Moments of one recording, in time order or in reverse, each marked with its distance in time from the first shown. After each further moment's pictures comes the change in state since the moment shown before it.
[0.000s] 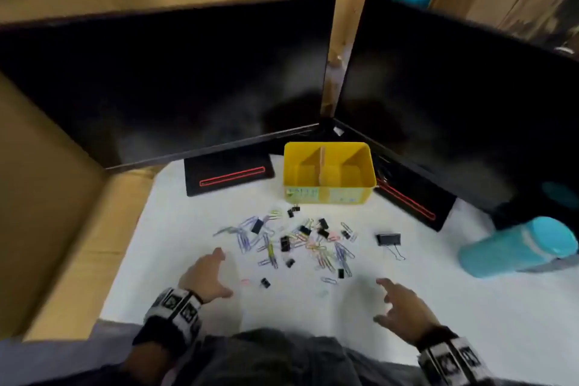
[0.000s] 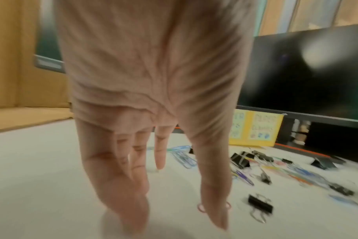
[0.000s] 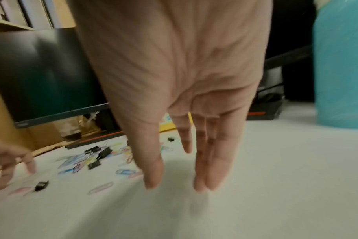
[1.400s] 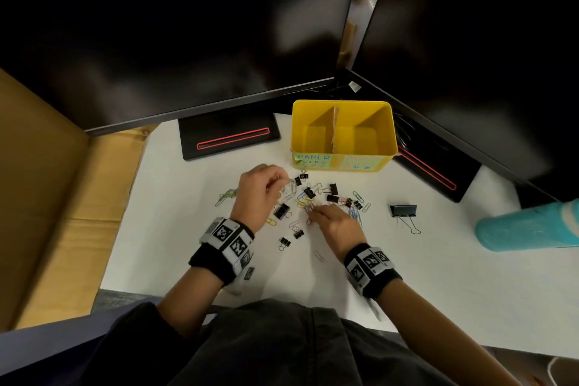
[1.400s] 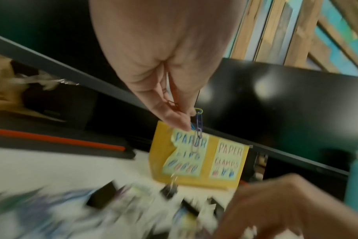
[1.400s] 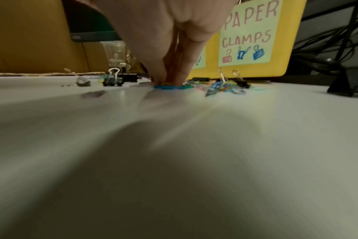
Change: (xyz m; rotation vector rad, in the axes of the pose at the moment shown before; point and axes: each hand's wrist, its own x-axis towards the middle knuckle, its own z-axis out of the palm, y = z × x) left_hand 0.044 0.098 -0.033 -0.526 0.539 0.548; right_hand 0.103 -0.106 0.018 -0.119 0.532 -0.614
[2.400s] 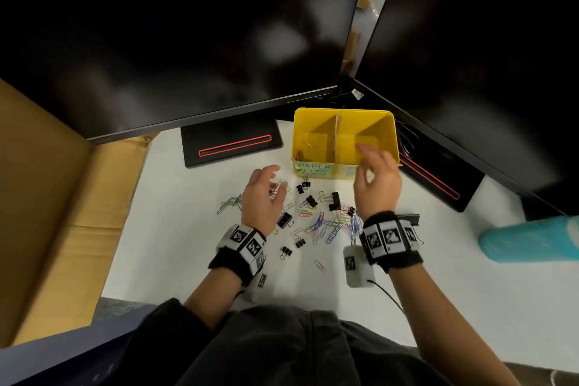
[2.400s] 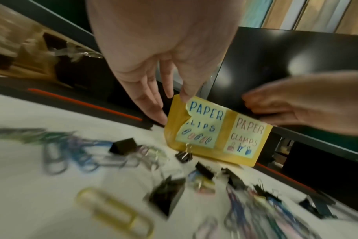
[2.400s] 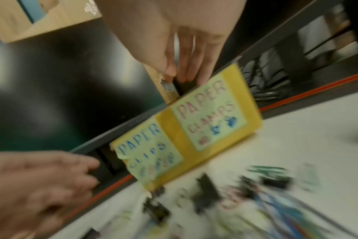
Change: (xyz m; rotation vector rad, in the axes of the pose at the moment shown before) left_hand 0.010 -0.023 0.027 0.075 0.161 -0.148; right_hand 0.063 0.020 -0.078 0.293 0.580 0.458
